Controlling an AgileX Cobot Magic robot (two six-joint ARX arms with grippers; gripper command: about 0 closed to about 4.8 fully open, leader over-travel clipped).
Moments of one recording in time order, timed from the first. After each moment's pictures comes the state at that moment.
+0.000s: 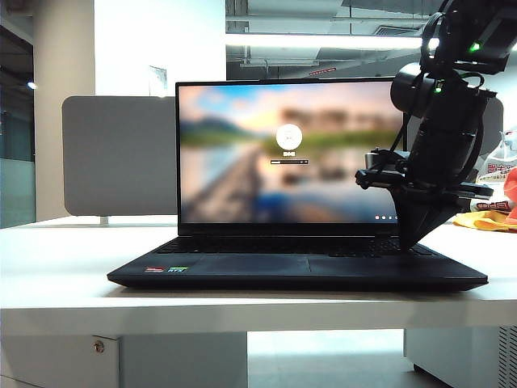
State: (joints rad) left arm -0.71 0.98 1.15 -0.70 0.18 -0.02; right arm 0.25 1.89 1.33 -0.54 -0.09 0.11
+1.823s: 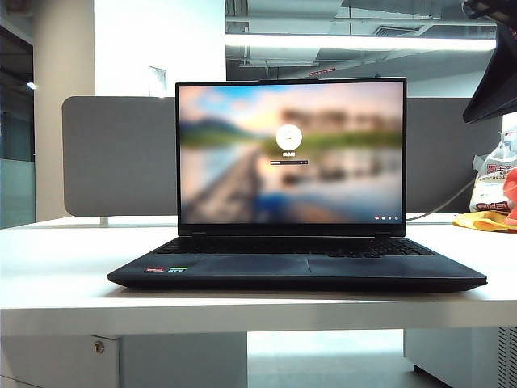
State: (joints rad) left arm -0.70 0.44 0.75 -0.68 -0.32 -0.08; right arm 0.31 0.83 0.60 -0.25 -0.13 0.21
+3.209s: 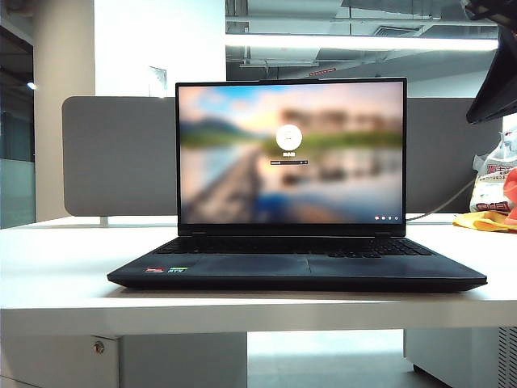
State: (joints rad) left arm 0.08 0.00 0.01 -0.07 -0.04 -0.16; right arm 0.31 0.83 0.60 -0.25 -0.11 0.21
